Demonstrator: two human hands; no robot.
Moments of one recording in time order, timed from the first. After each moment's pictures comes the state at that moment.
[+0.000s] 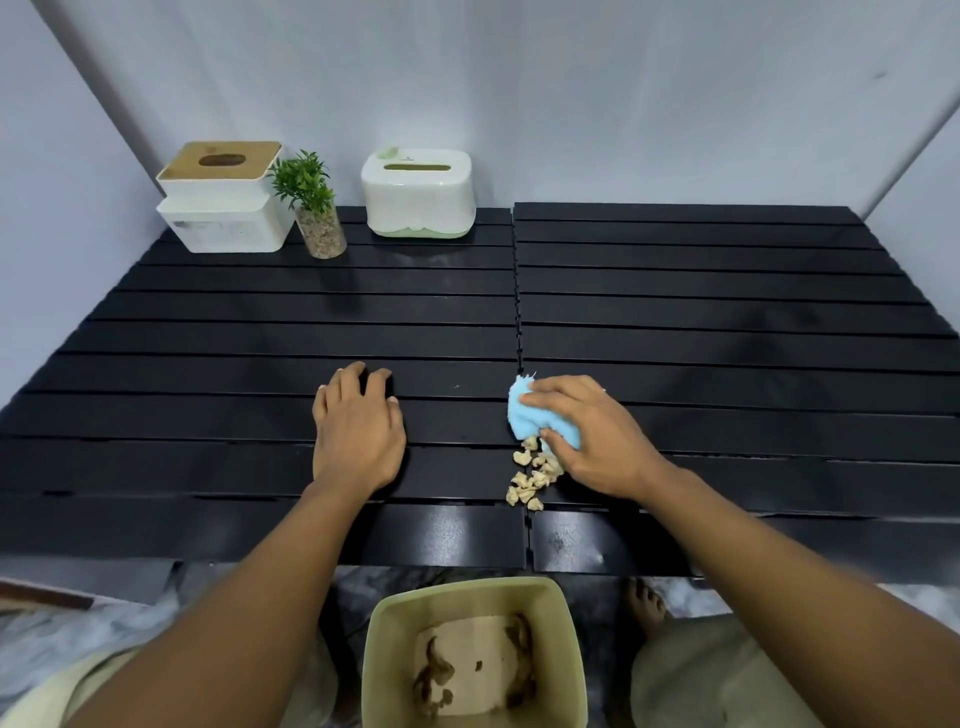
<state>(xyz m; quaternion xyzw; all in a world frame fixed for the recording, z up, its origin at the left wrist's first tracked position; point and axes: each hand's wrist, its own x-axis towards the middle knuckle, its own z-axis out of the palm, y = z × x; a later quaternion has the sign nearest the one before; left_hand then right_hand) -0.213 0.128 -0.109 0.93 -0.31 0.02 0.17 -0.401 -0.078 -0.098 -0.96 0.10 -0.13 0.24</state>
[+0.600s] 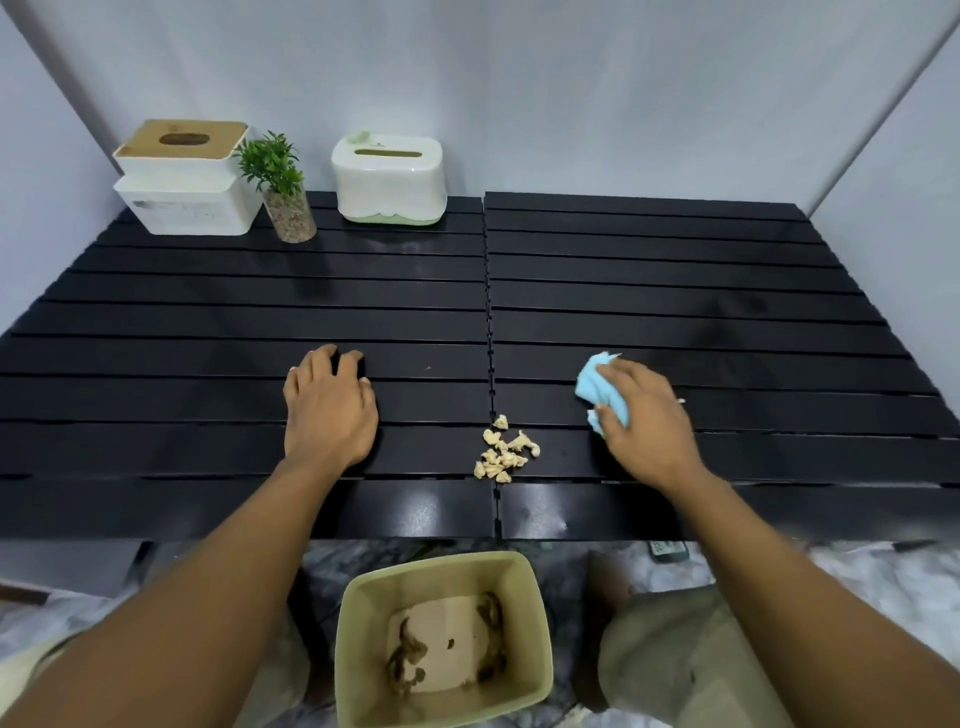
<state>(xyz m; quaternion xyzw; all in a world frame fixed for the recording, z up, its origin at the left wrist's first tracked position) -0.215 0.128 -0.108 0.93 -0.32 0.02 0.17 -0.465 -0.105 -0.099 -0.91 0.33 -0.15 0.18</state>
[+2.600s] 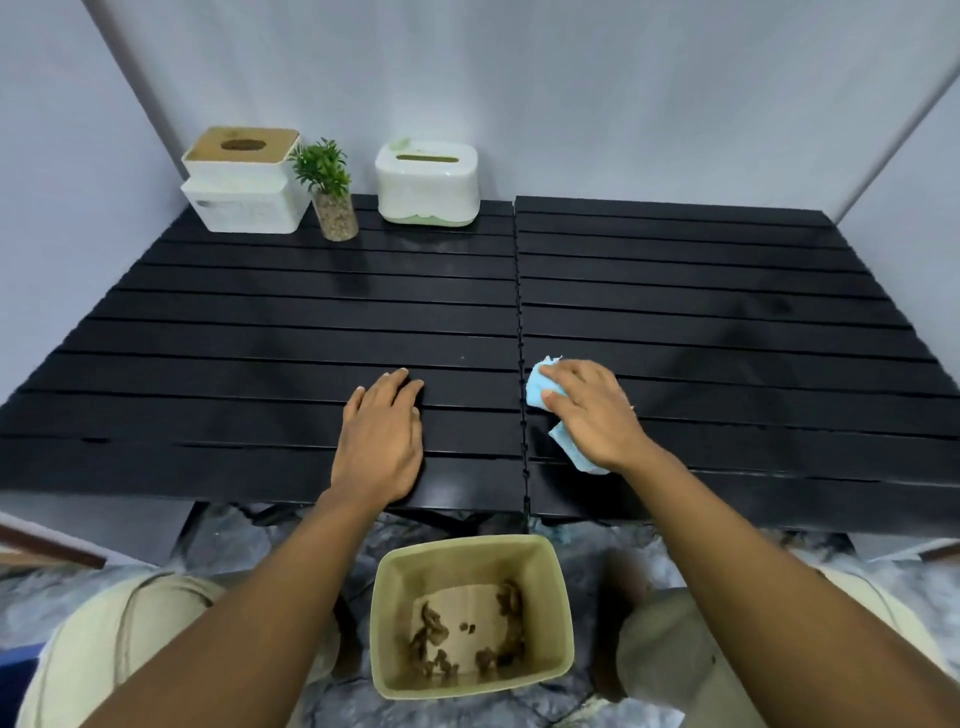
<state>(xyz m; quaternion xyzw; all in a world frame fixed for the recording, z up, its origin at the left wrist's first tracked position) -0.263 0.163 -0.106 0.90 -0.41 0.01 0.18 -0.417 -0.045 -0.080 -0.91 0.27 -0.06 0.30</state>
